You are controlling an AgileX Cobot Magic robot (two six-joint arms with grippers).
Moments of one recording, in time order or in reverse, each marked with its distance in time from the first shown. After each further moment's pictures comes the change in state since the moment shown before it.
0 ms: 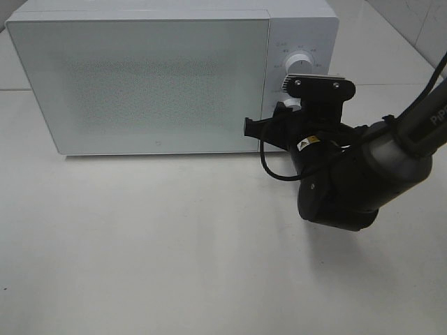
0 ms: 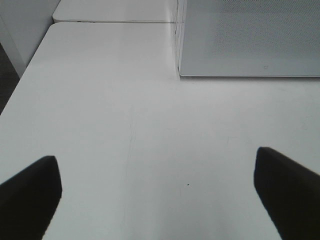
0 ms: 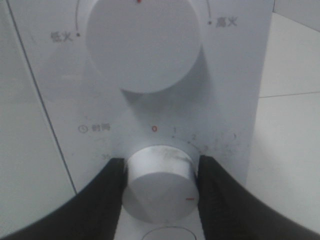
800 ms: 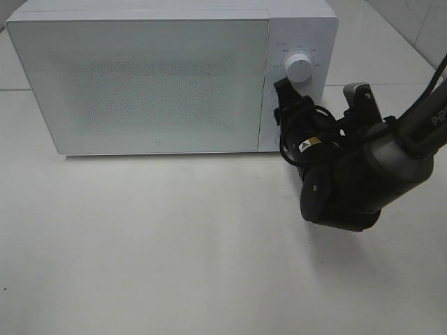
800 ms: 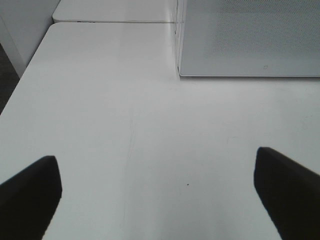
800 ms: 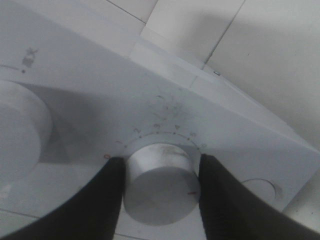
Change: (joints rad) left arm 0.000 0.000 0.000 0.000 0.000 0.000; right arm -0.005 0.003 0.003 -0.018 -0.003 0.959
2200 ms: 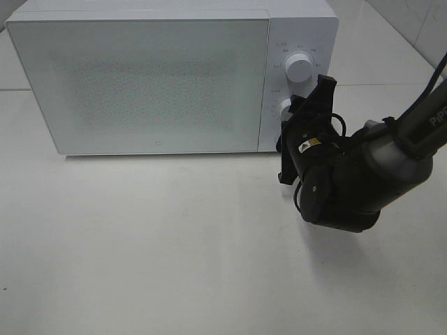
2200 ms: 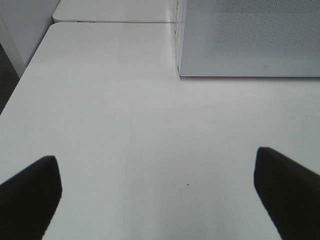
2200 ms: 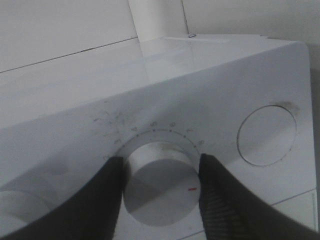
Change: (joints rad) left arm 0.000 0.000 0.000 0.000 0.000 0.000; right arm 0.000 0.004 0.000 0.003 0.003 0.739
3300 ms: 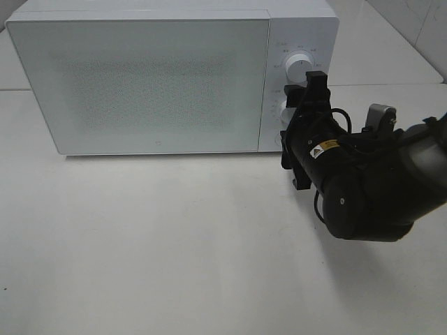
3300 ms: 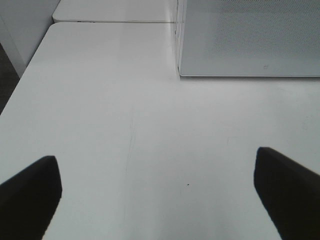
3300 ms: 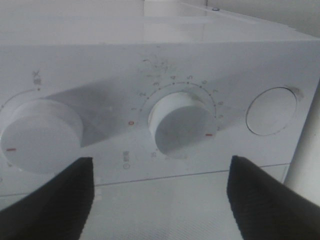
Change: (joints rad) left arm 0.000 0.000 0.000 0.000 0.000 0.000; right arm 0.006 -0.117 0.137 -0.135 0.012 -0.207
